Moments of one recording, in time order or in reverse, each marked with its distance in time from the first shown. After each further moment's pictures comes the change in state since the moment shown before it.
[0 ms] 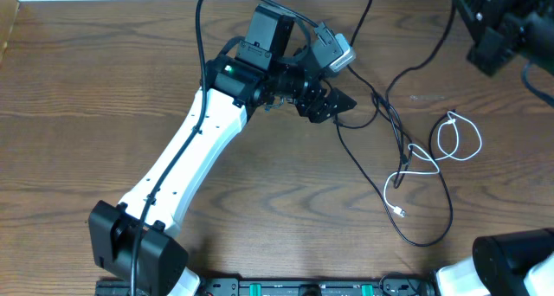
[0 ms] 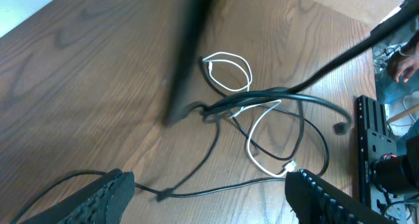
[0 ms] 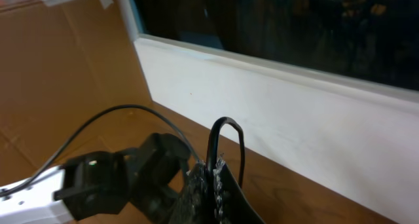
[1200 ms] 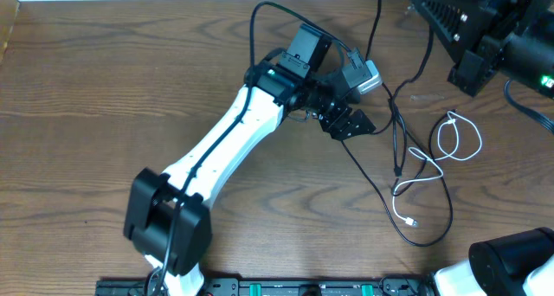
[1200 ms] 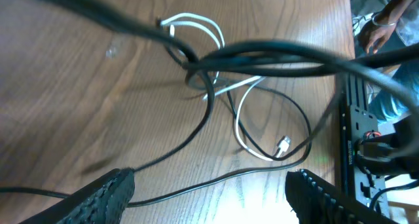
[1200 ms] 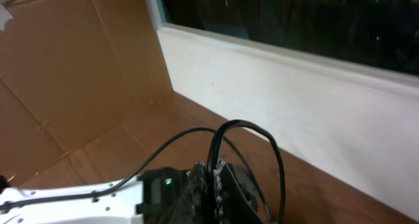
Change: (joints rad) left arm -0.107 0.153 0.000 0.004 0.019 0.003; right arm 0.097 -0.002 0.000 -0.037 0.014 0.004
